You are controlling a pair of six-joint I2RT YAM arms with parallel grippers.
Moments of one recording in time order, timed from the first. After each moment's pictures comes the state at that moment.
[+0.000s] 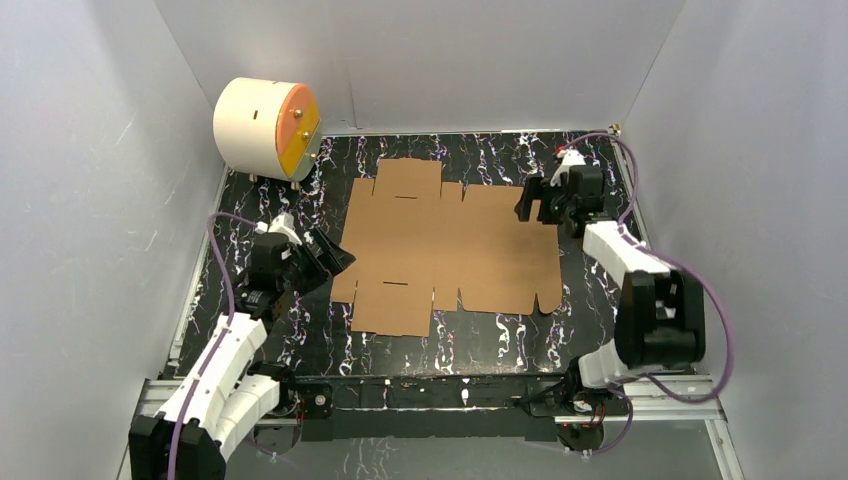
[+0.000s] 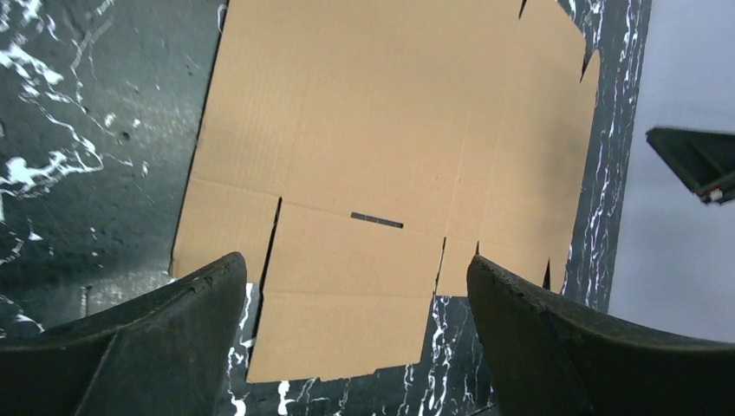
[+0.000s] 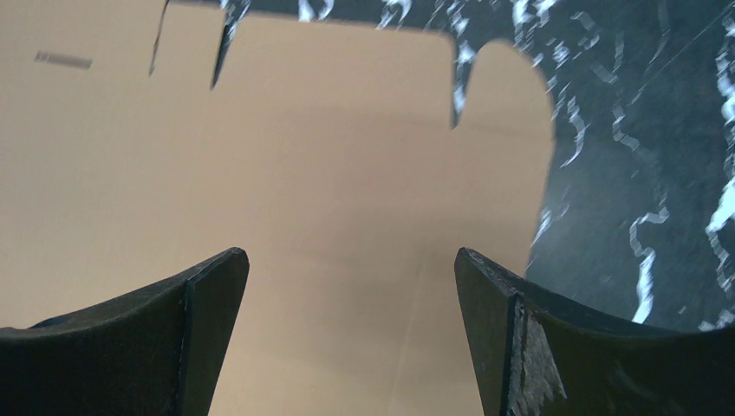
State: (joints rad) left arm -0.18 0.82 0.53 -0.31 0.21 -0.71; right arm 0.12 1.42 0.87 -0.06 -0.20 0.13
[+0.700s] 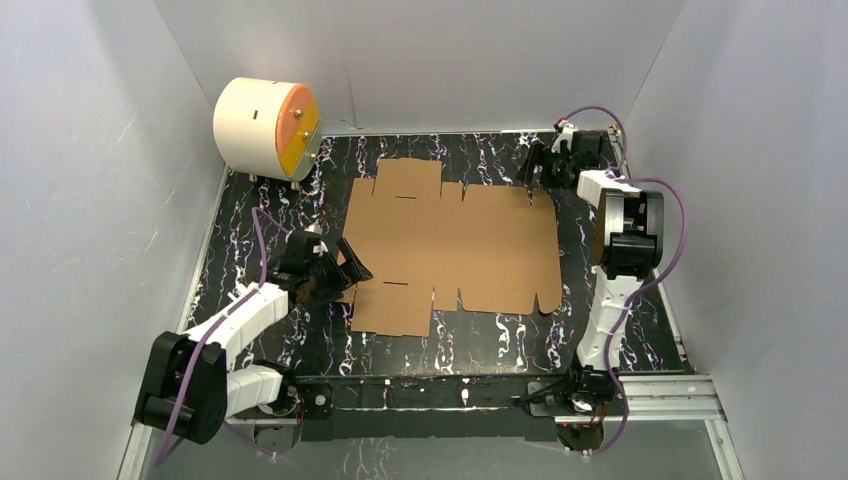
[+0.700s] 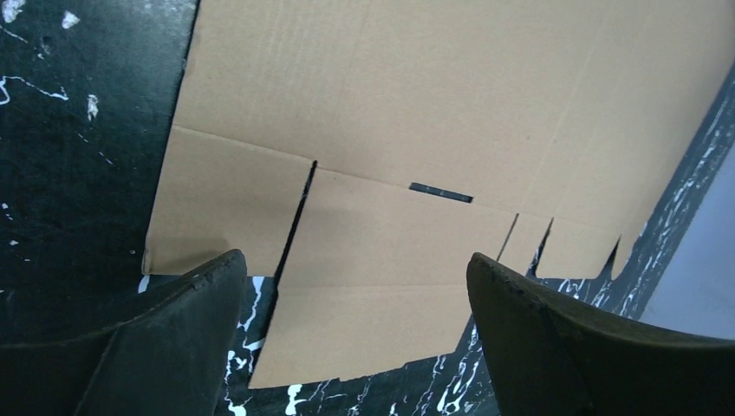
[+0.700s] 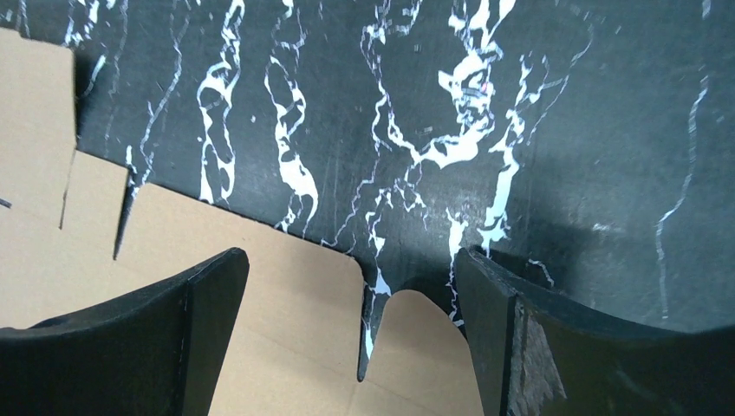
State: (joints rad) left arm -0.30 1.15 0.53 -0.24 0.20 -0.79; right arm -0.04 2.15 1.51 -0.01 -0.44 0.12
